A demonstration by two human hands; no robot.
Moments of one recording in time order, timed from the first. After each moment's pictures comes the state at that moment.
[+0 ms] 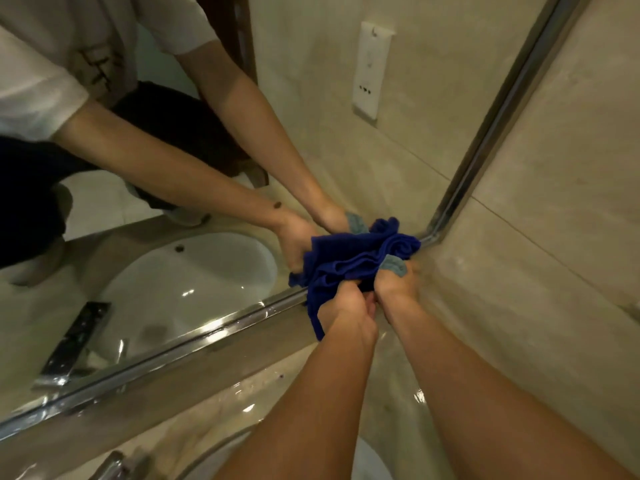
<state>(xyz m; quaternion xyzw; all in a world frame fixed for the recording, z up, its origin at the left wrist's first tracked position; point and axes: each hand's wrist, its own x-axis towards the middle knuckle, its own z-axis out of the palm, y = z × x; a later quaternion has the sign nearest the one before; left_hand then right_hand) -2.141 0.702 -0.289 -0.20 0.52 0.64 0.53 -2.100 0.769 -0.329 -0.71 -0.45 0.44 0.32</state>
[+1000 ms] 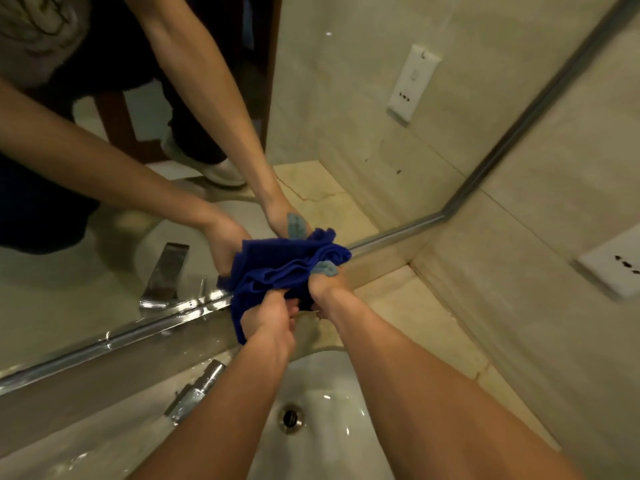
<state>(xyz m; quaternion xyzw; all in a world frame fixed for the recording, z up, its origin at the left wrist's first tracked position) -2.314 0.486 -0.289 -0.17 0.60 0.60 0.50 -2.265 0.561 -0.296 -0.70 -0.52 0.45 0.17</state>
